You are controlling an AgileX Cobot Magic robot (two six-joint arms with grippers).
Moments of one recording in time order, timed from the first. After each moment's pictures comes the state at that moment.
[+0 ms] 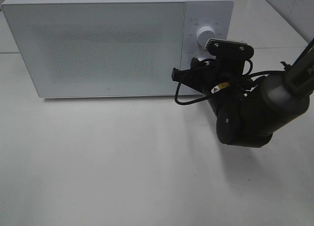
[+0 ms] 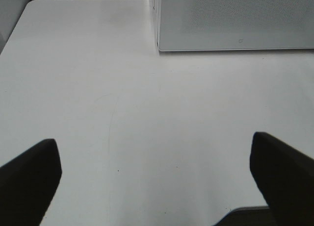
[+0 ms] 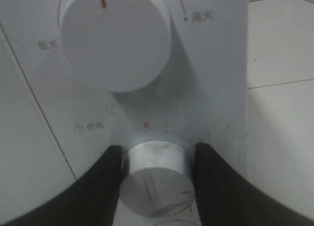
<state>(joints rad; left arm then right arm) 0.02 0.00 -0.52 -0.10 1.08 0.06 0.57 2.09 -0.78 0.58 -1.21 0.00</state>
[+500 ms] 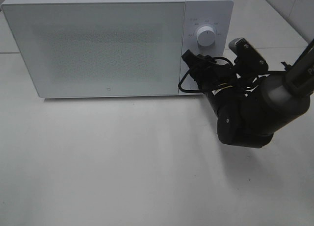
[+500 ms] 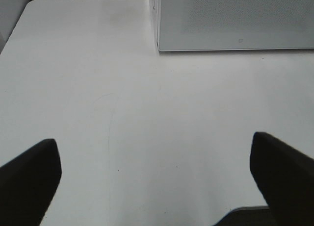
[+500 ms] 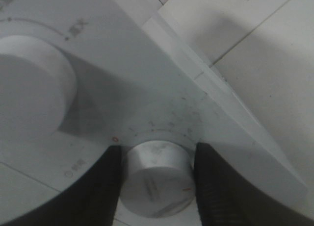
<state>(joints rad) 0.02 0.00 -0.52 -0.10 1.08 0.06 0.57 2.09 -0.78 0.59 -1.21 0.57</state>
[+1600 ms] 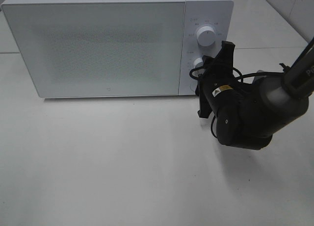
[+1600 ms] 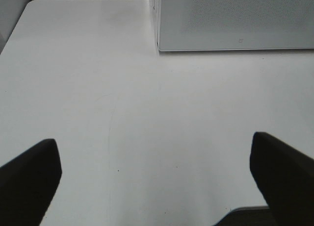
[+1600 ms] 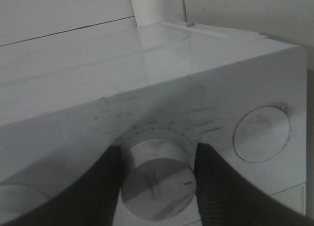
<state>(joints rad) 0.02 0.00 -0.52 -0.10 1.08 0.06 0.57 2.09 -0.77 0.63 -1.20 1.57</state>
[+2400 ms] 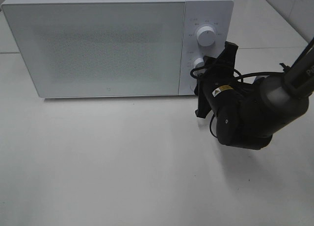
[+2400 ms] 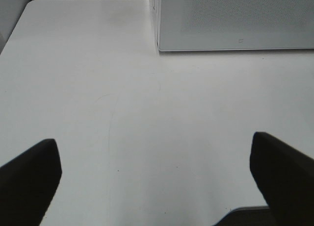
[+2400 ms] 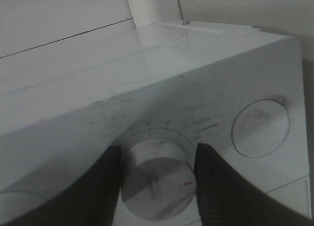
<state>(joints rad) 0.02 0.00 -0.52 -0.10 1.08 0.06 0.57 2.09 -0.77 0.63 -1.20 1.62</state>
